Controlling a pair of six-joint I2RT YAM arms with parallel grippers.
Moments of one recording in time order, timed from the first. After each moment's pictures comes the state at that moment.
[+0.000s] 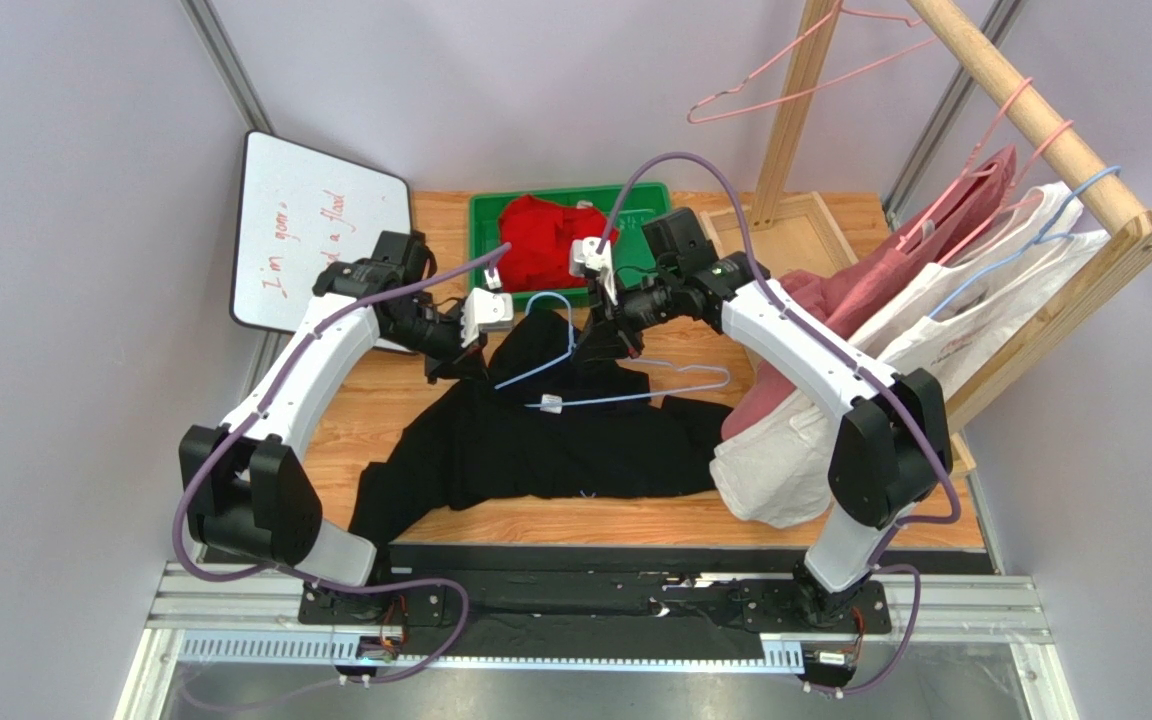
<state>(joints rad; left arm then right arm) -0.22 1.48 1.31 -1.10 0.75 1.09 0.55 1.71 1.51 -0.63 -0.96 -0.53</state>
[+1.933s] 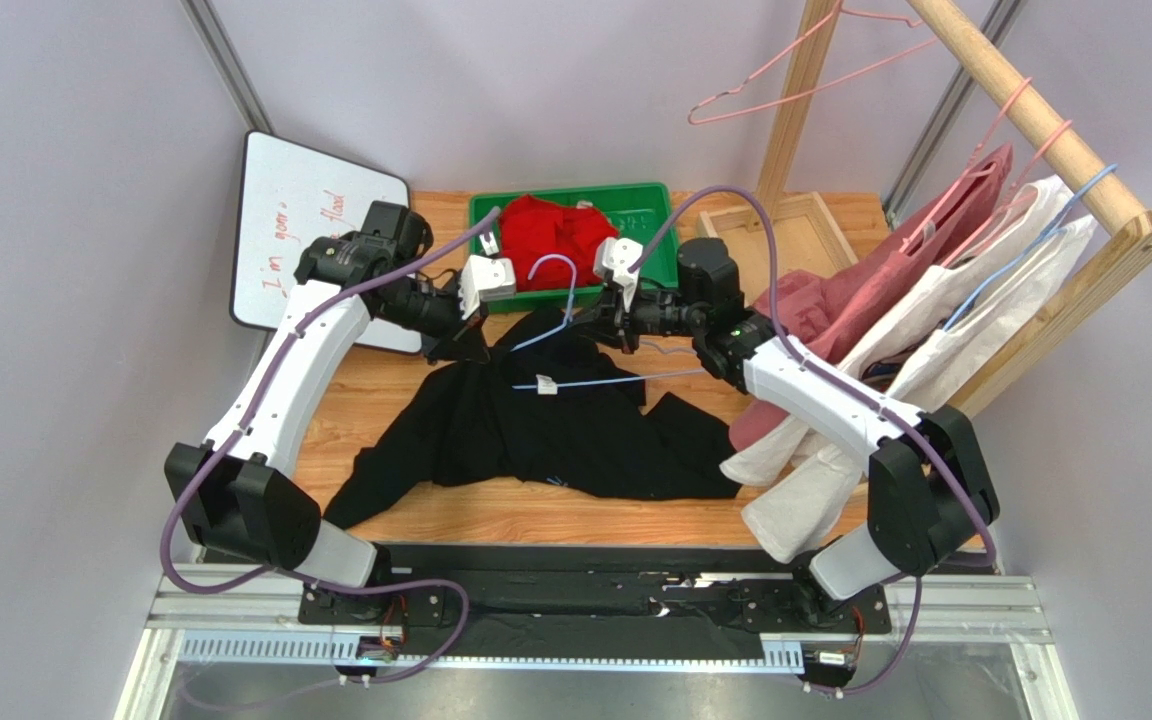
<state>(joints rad) -0.26 1.47 1.51 -1.22 0.74 0.91 0.57 1.52 1.10 0.19 -0.80 -0.26</state>
